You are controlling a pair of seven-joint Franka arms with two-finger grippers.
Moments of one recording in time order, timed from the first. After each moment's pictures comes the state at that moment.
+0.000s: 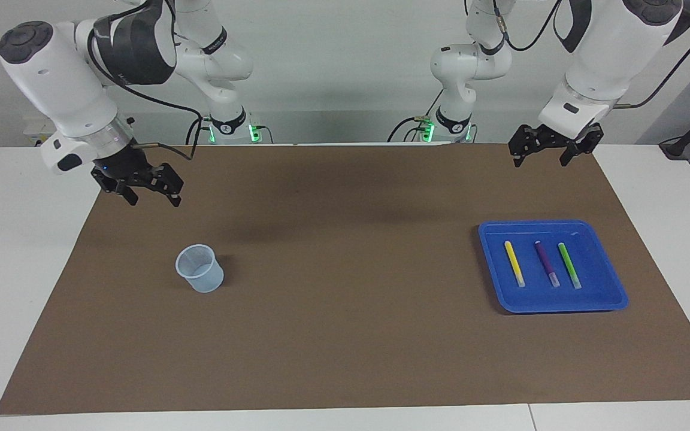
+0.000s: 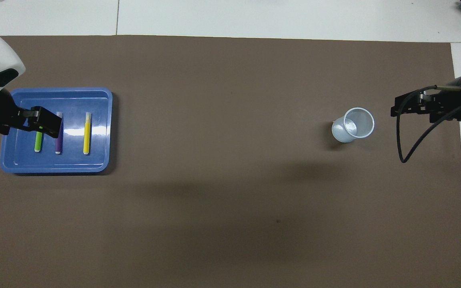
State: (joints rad) left arm -0.02 0.08 -0.15 -1.46 0.08 1.41 -0.05; right arm -0.13 0.10 0.10 -1.60 0.08 1.72 0.11
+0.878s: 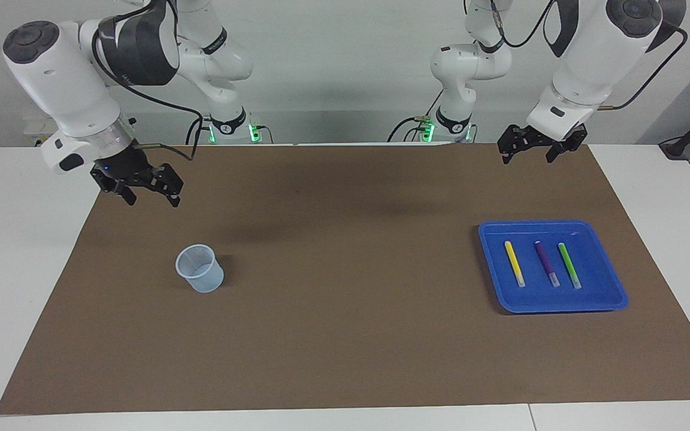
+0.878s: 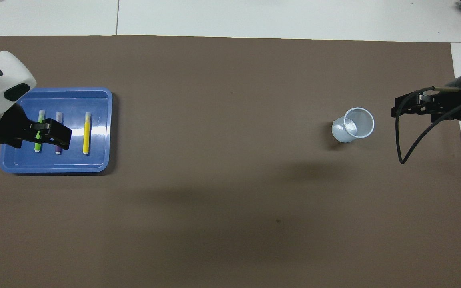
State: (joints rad) left arm -0.02 0.03 -0.15 -1.55 0.02 1.45 -0.10; right arm -0.12 0.10 0.11 -1.60 0.05 1.72 0.11
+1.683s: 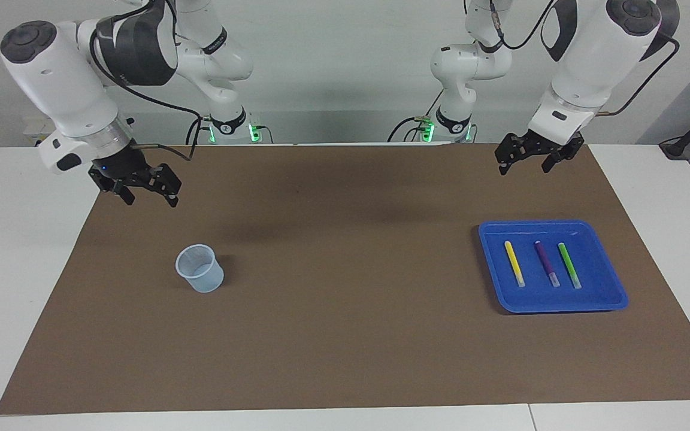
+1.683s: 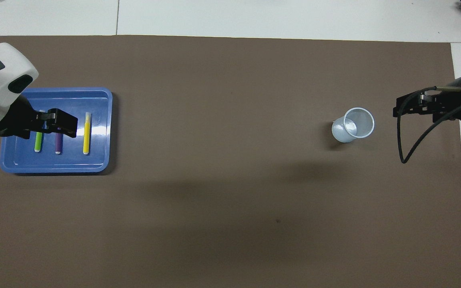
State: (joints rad) left arm -0.02 0.03 -0.15 -1.58 0.01 1.55 -0.14; right arm -0.13 0.10 0.10 -1.60 0.05 1.72 0.11
